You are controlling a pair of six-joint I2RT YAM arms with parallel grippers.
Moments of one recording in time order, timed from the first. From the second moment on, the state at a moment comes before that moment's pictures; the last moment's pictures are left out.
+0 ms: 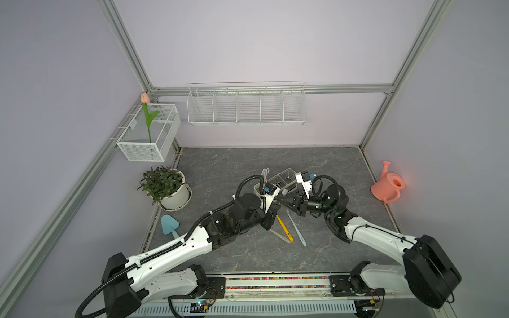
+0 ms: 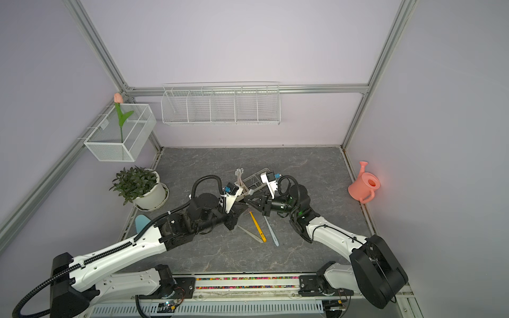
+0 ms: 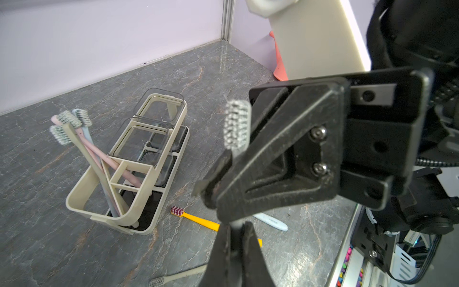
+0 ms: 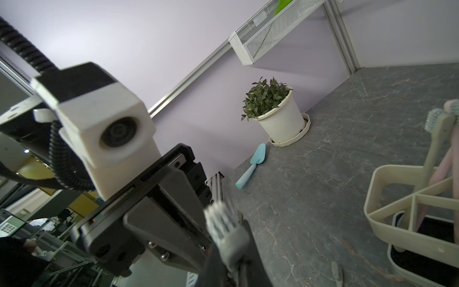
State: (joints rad) left arm -1.04 1.10 0.89 -0.23 -0.05 -0.20; right arm 0.59 1.28 0.59 0.74 -0.84 0.70
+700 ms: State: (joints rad) left arm -1.04 1.08 0.90 -0.30 -0.15 -0.26; right arm 0.59 1.16 0.75 0.27 -0.61 0.48
